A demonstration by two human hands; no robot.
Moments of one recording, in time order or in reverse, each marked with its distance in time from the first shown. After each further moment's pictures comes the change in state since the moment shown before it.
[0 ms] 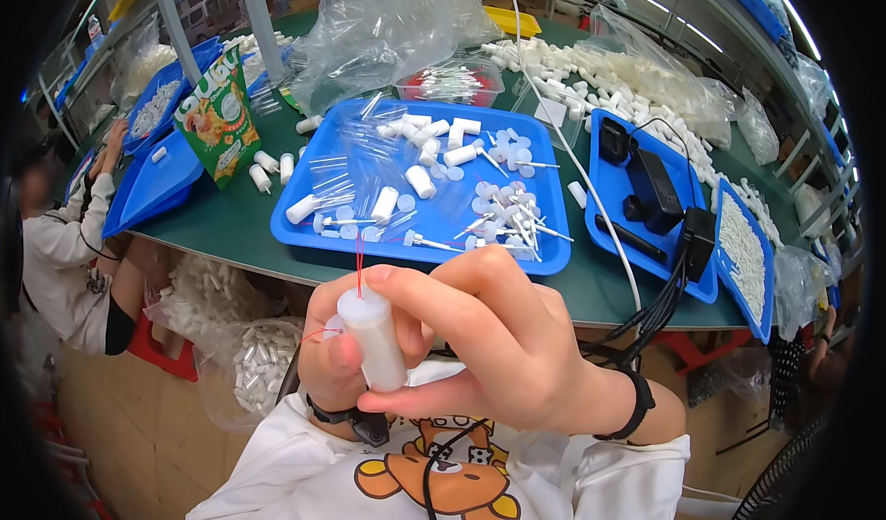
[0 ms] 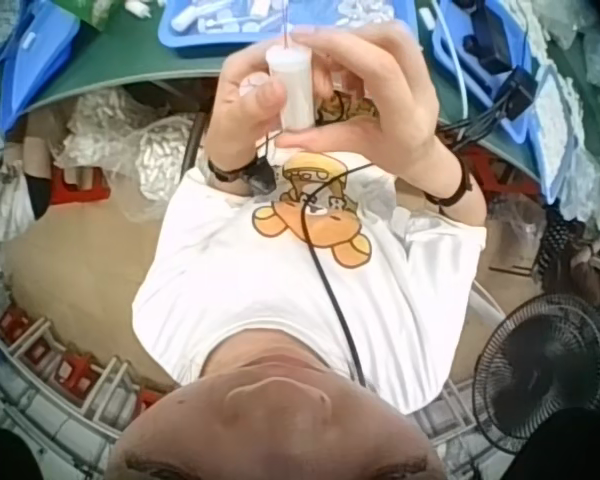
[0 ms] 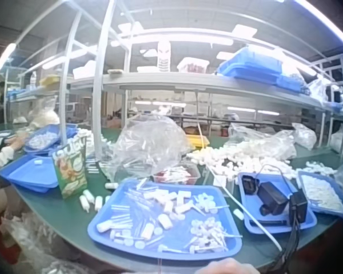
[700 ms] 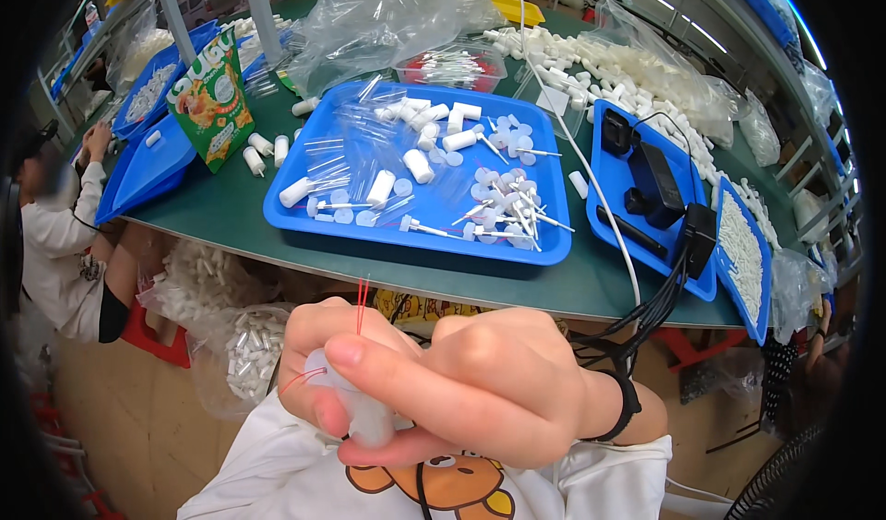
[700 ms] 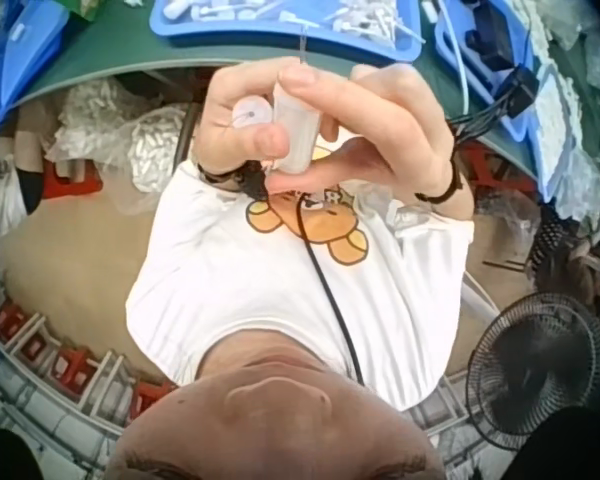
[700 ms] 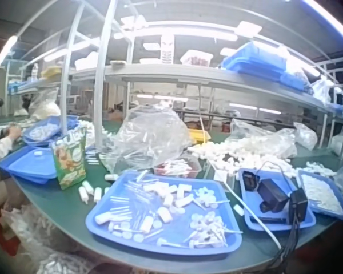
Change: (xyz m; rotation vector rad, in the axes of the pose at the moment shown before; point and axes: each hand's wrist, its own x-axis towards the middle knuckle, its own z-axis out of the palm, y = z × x) left_hand -0.010 0.015 -0.013 0.119 -0.393 -0.068; right_hand -0.012 -0.012 0.000 0.004 -0.043 -0.107
